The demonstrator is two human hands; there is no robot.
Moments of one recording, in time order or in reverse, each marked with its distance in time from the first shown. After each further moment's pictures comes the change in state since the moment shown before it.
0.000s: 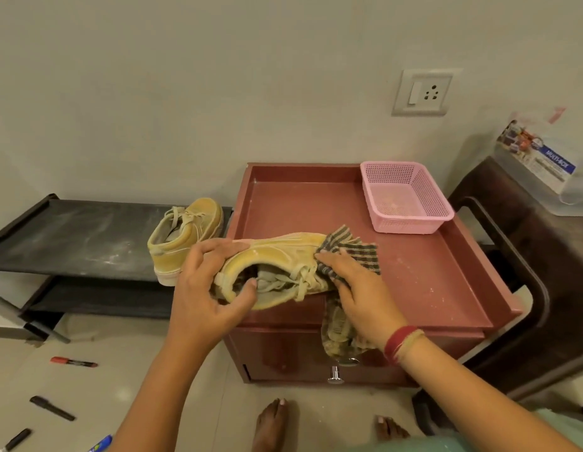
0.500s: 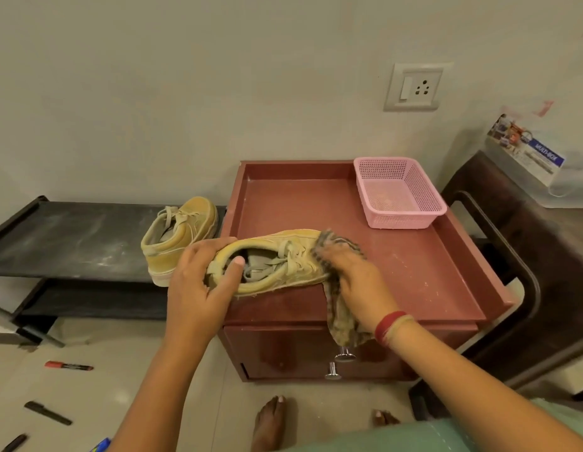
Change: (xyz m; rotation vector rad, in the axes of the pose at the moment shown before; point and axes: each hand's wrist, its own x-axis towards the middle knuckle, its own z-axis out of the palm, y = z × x) left_hand 0.002 -0.001 0.006 -0.016 0.056 -0.125; right_hand 0.011 0.013 0.003 -0.080 0.065 0.021
